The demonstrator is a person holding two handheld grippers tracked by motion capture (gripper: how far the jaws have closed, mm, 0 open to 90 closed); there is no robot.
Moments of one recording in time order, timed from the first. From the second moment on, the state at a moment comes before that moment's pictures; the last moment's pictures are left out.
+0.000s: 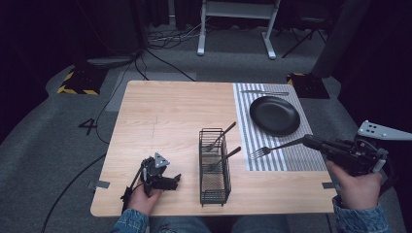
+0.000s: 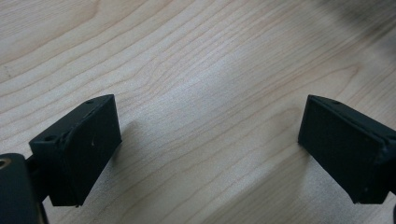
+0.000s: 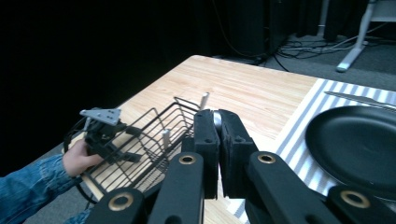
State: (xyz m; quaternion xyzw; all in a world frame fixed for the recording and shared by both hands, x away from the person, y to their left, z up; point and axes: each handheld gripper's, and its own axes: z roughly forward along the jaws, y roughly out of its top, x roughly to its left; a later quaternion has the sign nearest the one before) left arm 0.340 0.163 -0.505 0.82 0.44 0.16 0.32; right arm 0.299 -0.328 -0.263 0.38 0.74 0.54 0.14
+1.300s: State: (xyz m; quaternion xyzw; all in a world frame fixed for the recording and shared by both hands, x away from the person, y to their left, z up) left arm 0.339 0.163 -0.505 0.82 0.44 0.16 0.32; right arm 0.381 -0.357 -0.294 0.46 0.70 0.52 0.15
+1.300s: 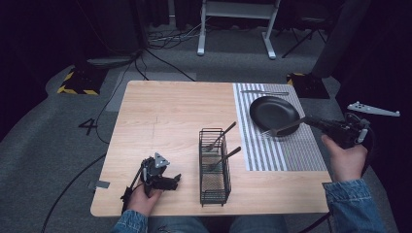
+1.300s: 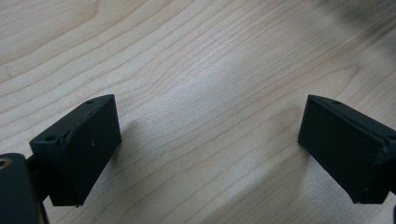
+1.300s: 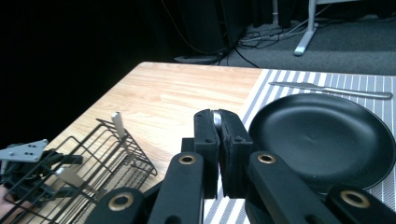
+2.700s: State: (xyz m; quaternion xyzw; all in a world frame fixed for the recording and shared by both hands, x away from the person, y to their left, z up) left arm 0.338 0.163 -0.505 0.82 0.44 0.16 0.32; right arm 0.427 -0.361 -0.371 0.54 0.69 0.47 0.09
